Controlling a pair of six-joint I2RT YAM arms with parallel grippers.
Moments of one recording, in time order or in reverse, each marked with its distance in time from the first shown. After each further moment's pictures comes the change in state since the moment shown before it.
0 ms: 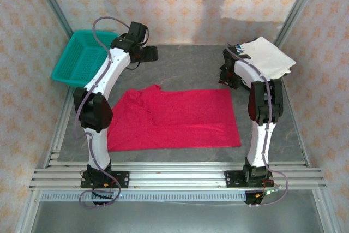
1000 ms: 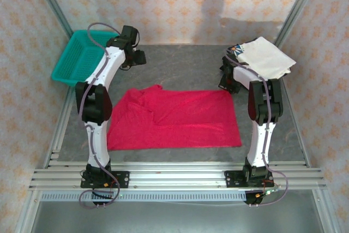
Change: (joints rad) left arm 0.105 0.153 0.052 -0.065 -0.028 0.000; right arm 0.000 -0.005 -0.145 0.153 0.045 0.034
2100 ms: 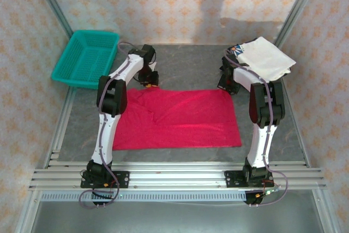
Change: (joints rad) left arm -0.078 0.287 0.078 -0.149 0.266 0.128; right arm 0.014 -0.051 -0.038 0.016 -0.034 -0.008
